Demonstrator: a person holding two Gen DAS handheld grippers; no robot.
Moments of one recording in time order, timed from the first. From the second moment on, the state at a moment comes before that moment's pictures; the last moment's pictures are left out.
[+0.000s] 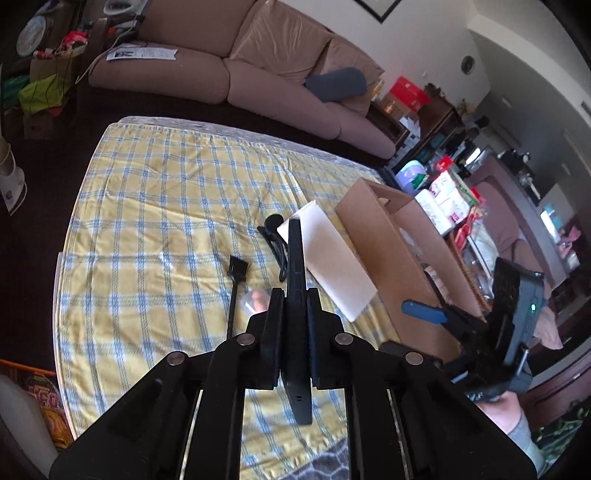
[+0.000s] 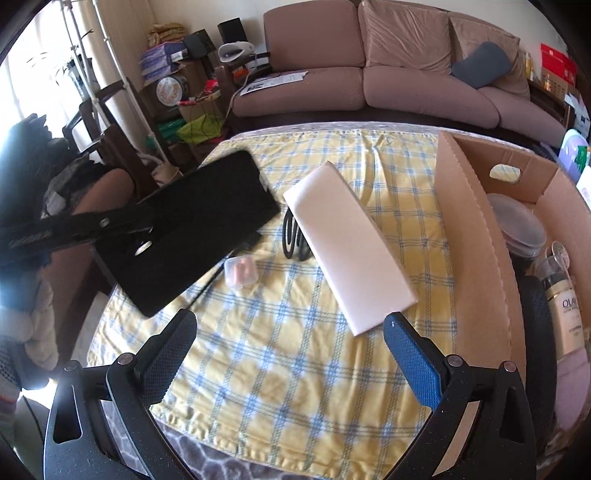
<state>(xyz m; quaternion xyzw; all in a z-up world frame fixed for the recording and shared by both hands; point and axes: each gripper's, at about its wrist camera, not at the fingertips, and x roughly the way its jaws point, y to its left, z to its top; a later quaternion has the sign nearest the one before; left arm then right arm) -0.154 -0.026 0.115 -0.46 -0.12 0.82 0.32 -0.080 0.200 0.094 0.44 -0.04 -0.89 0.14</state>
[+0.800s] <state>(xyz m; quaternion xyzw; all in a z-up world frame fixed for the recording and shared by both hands) -0.121 0.022 0.071 -0.52 -0.14 0.76 0.36 -0.039 0.170 0.096 0.46 -0.02 -0.86 0.24</state>
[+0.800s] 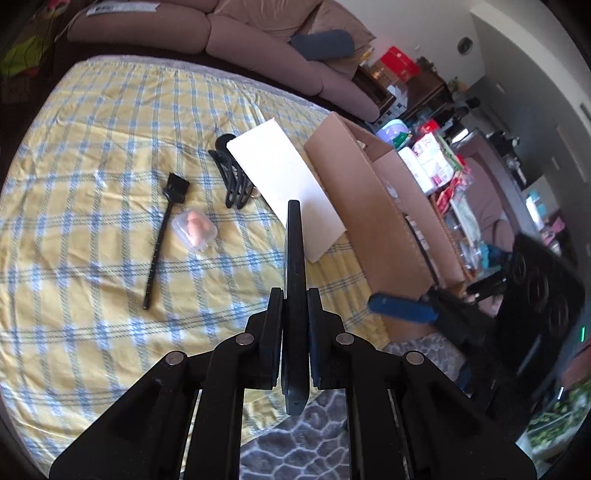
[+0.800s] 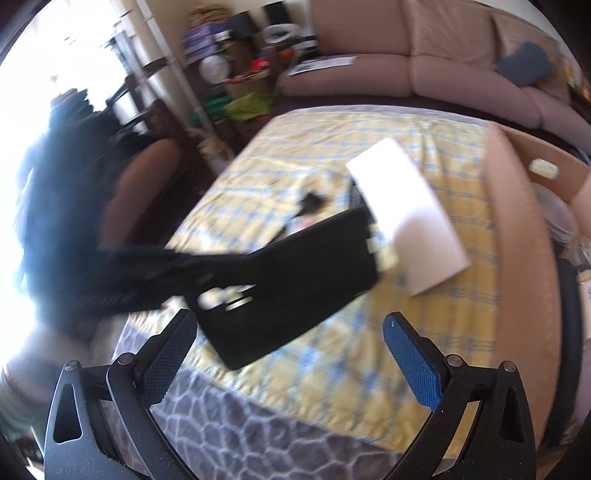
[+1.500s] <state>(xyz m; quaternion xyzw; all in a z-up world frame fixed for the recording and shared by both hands) -0.139 0.012 0.082 -0.49 -0.26 0.73 0.40 -0.033 0.181 0.102 0.43 -0.06 -0.86 0.25</state>
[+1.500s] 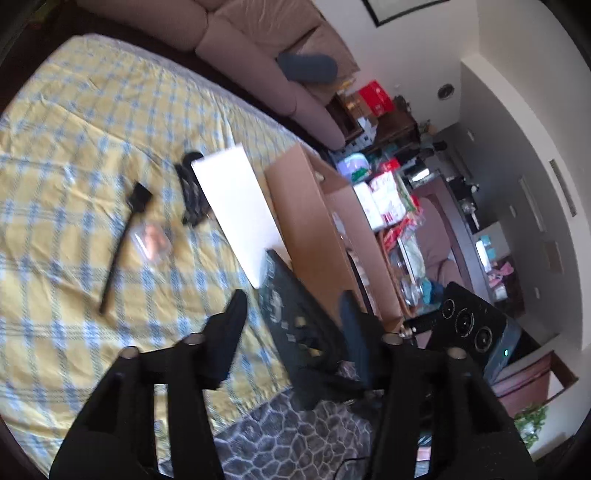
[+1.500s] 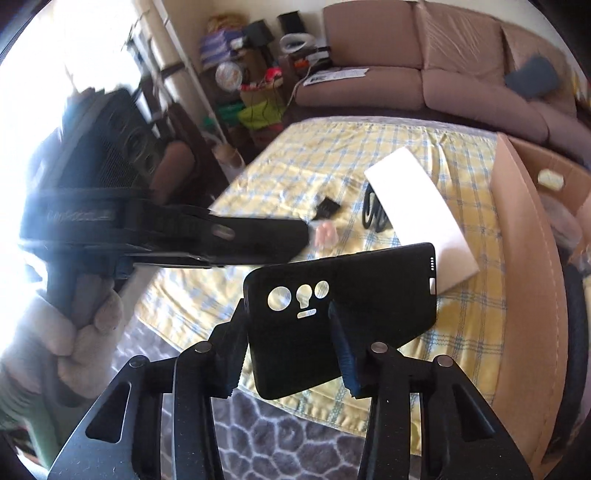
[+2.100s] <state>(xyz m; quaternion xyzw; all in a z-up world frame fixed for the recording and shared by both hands) -0.141 0.038 0.043 -0.53 -0.25 0.70 0.40 -0.027 0.287 0.129 0.44 -0.18 -0.86 0.17</state>
